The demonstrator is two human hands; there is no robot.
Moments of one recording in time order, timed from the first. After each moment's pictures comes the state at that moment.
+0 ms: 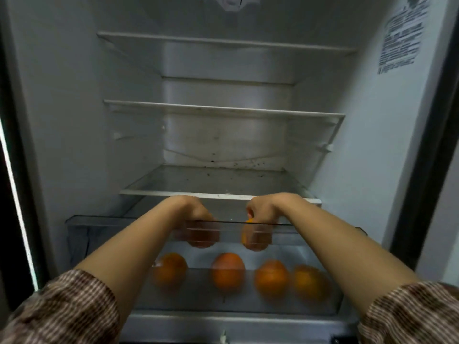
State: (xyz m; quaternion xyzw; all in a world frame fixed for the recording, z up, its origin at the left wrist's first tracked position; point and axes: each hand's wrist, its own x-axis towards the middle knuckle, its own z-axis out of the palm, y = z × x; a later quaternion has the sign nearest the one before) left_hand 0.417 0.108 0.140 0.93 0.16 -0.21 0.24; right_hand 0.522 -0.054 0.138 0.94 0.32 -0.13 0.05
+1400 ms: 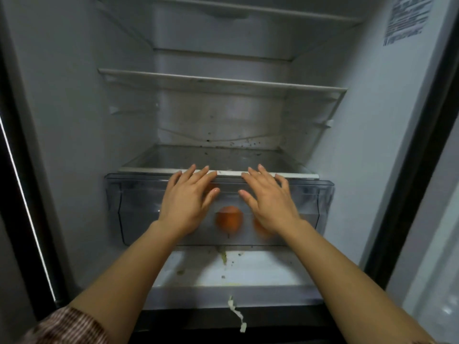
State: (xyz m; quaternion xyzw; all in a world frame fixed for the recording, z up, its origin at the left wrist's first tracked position) left_hand 0.402 0.128 0.061 0.94 0.00 0.35 0.02; right_hand 0.469 -0.068 0.067 0.90 0.31 0.29 -0.09
